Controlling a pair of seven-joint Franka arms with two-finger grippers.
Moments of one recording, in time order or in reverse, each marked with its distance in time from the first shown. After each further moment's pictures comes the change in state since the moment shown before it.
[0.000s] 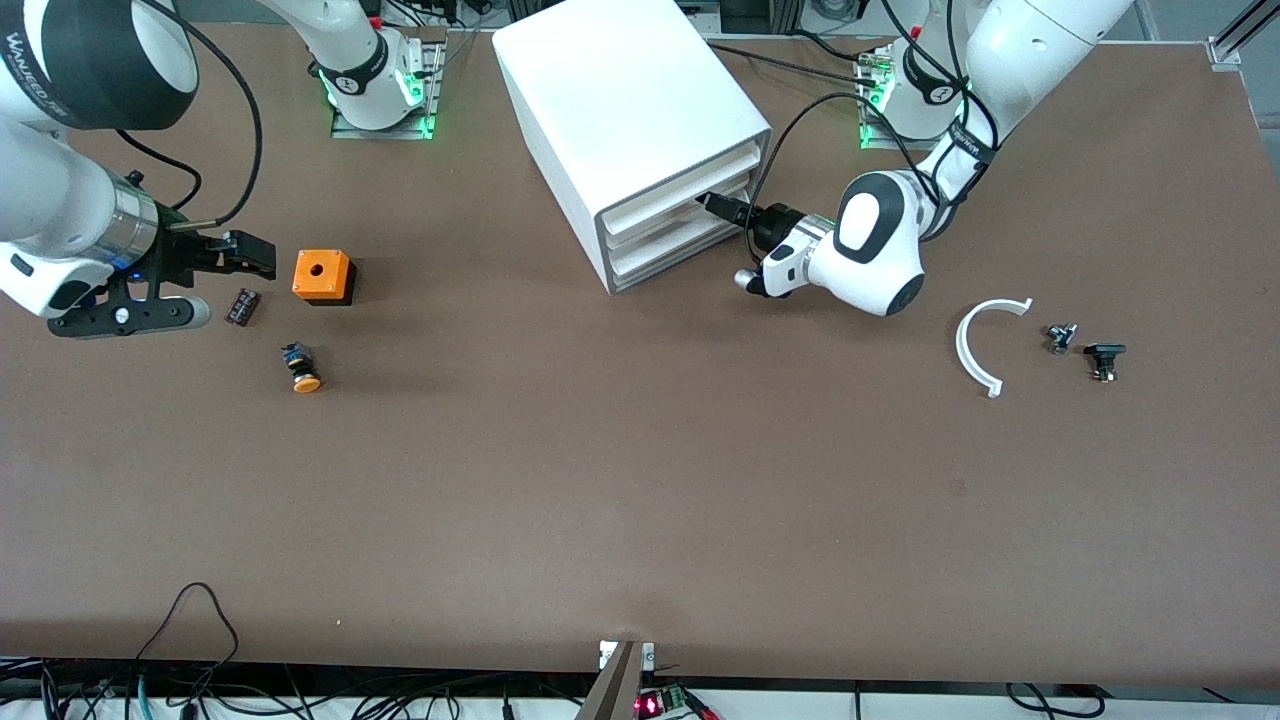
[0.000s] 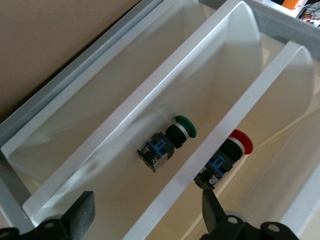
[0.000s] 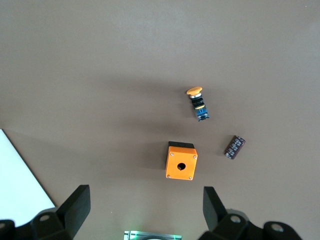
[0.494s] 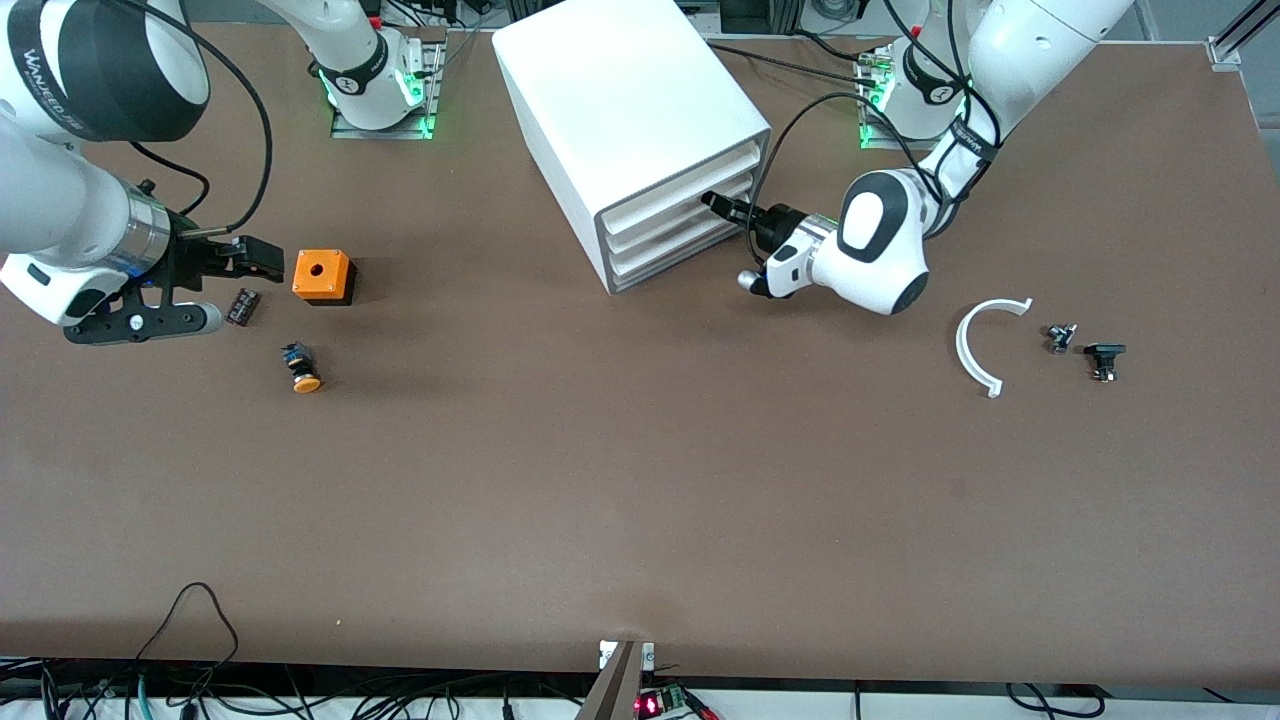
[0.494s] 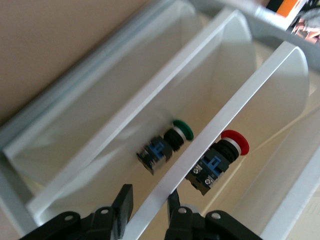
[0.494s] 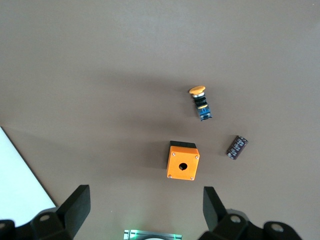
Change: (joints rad) left arm 0.016 -0.018 0.031 0.007 -0.016 0.008 0.010; right arm 0.015 0.011 0.000 0.000 0.003 0.000 -0.002
